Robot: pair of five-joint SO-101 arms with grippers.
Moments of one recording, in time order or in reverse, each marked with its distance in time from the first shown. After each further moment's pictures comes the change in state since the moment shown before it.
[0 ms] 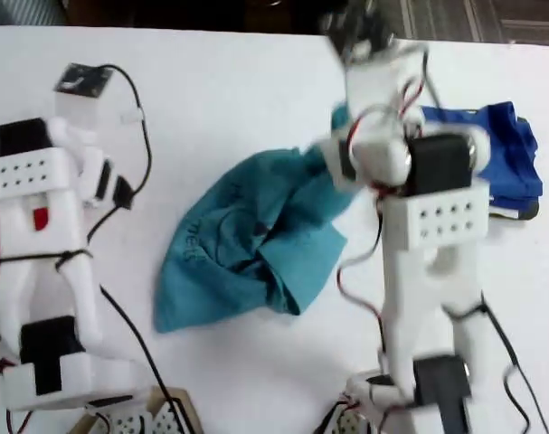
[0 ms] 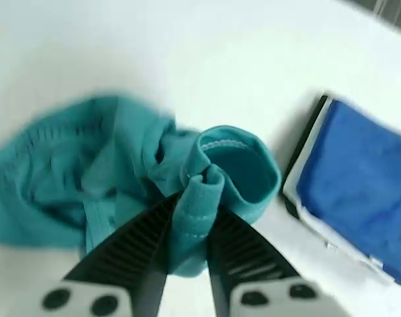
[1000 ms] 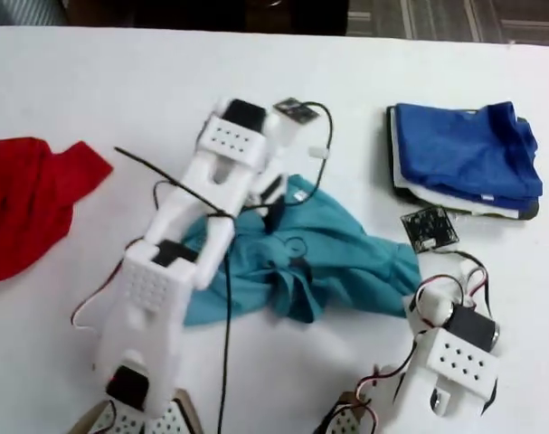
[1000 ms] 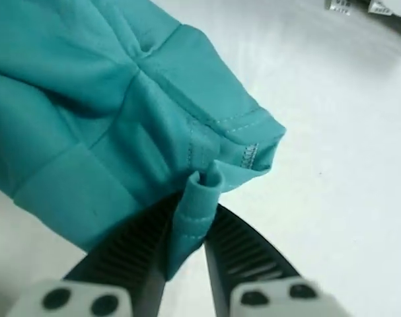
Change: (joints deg) left arm 36.8 43.9 -40.4 11.3 8.5; right arm 38.6 -46.1 85.1 -31.6 25.5
